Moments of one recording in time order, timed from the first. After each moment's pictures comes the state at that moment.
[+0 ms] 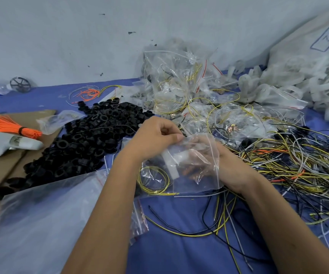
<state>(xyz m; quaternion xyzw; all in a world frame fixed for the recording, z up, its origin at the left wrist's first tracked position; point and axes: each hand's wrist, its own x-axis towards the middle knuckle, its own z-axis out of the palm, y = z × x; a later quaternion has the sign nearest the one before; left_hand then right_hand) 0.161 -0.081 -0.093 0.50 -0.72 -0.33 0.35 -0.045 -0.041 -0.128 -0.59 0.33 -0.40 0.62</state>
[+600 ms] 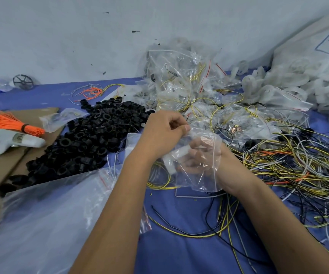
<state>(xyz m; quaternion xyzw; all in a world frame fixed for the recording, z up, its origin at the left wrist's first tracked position) 0.144 -0.079 -0.087 0.52 -0.71 -0.24 0.41 -0.027 -0.040 -0.132 -0.51 0.32 -0.45 0.66</state>
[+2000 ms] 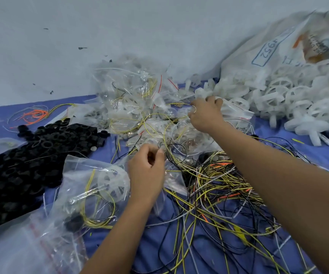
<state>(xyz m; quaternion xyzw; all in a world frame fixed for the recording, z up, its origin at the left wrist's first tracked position) 0.049 -0.080 -0.144 0.53 -0.58 -0.28 0.55 -0.148 -0.227 -0.090 -0.66 0.74 -0.14 -0.02</state>
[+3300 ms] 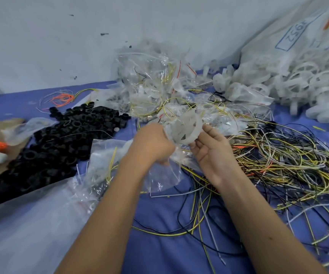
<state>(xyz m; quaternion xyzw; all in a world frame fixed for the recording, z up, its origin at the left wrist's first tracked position) 0.090 -0.072 -0.075 0.66 -0.69 -0.25 0.18 -0.062 -0.050 -0.124 -0.27 0.29 -0.66 0.63</state>
